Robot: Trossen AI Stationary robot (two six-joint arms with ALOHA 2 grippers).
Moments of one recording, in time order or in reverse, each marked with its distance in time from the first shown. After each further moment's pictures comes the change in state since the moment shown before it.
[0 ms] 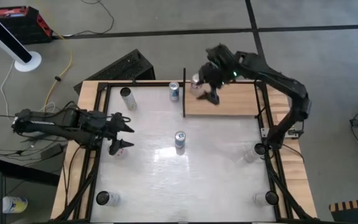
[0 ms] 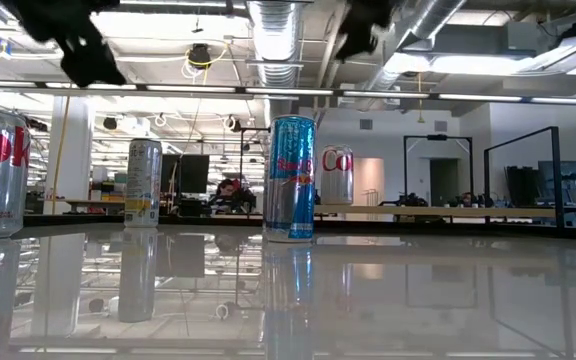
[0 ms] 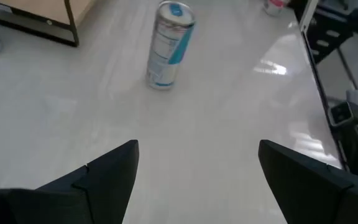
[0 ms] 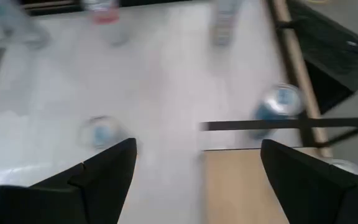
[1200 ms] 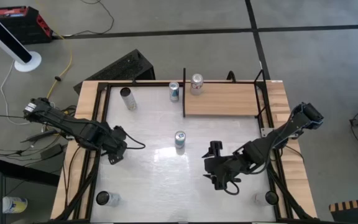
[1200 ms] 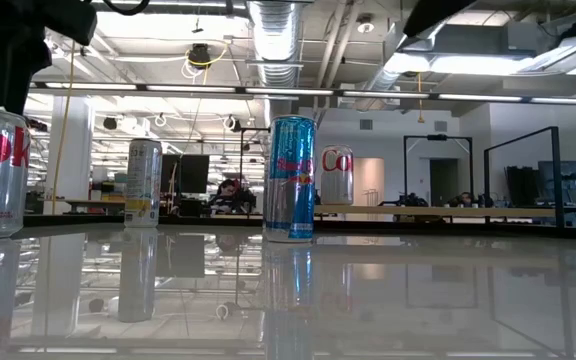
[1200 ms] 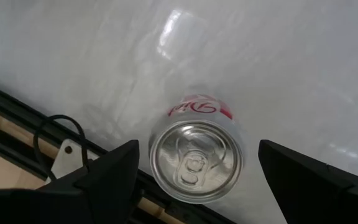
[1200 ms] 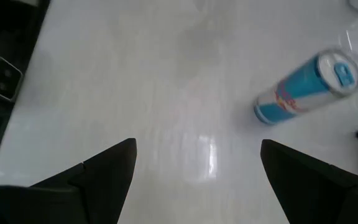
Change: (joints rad) left arm -0.290 0.464 0.277 -0.715 -0.132 -0.563; right arm 0.984 -0.097 -0.596 0.385 0.727 0.601
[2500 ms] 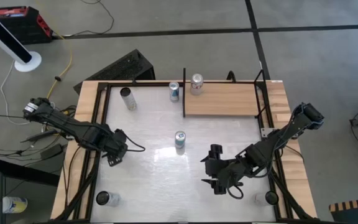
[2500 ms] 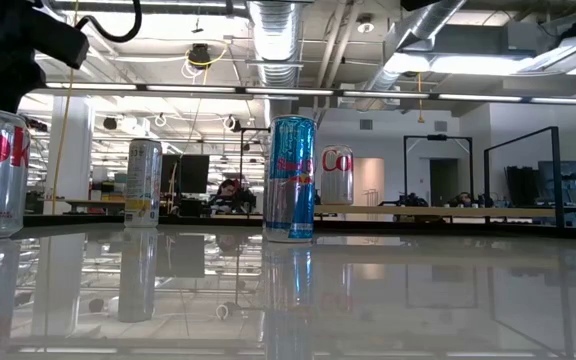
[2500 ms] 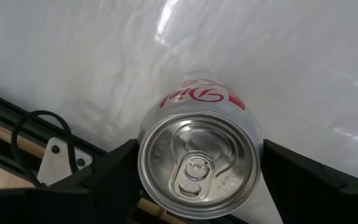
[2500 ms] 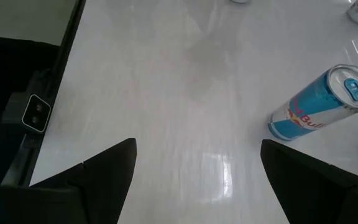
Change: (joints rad) left arm -0.006 -0.009 -0.114 0.082 0.048 0.032; right arm 0.049 0.000 0.001 0.087 0.029 0.060
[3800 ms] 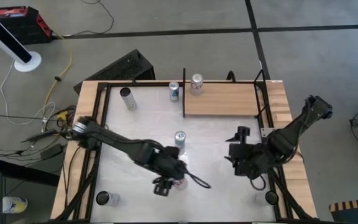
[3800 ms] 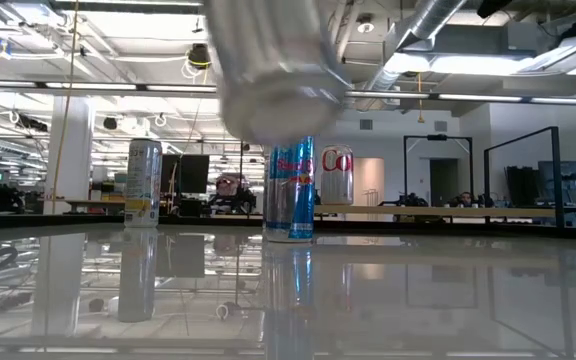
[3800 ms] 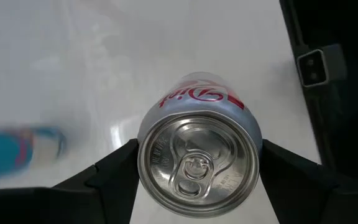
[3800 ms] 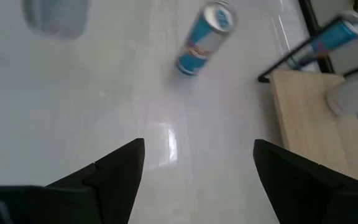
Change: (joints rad) left arm 0.014 0.830 0.993 0.271 0.074 0.725; right arm 0.071 -0.231 0.001 -0.534 0.225 0.161
